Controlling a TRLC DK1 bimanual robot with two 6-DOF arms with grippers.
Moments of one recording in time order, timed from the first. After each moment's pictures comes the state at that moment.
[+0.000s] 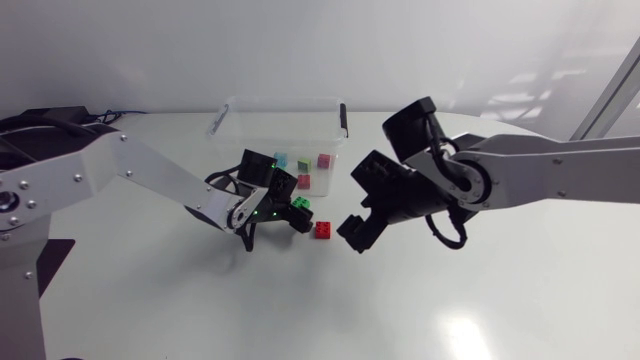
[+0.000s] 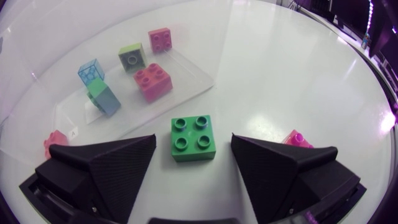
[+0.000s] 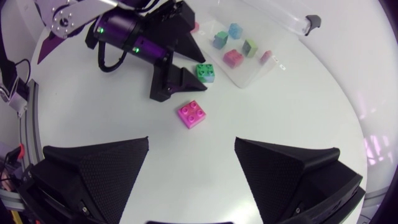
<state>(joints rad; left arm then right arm) -0.47 2.18 1.09 0.36 0.12 0.18 0.54 1.62 0.95 -0.28 -0.16 -0.30</state>
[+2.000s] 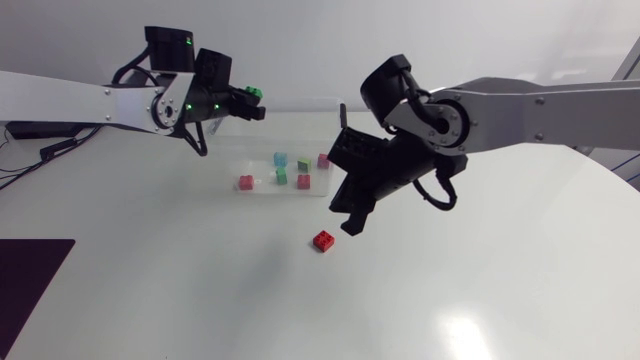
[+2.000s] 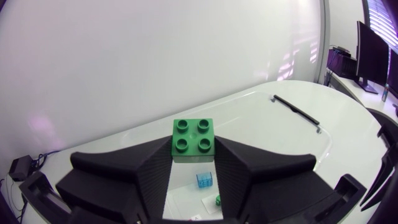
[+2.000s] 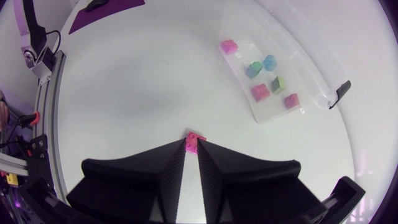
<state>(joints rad) -0.22 1.94 1.38 0.19 0.16 0.18 0.56 1.70 1.22 -0.56 -0.27 -0.56</state>
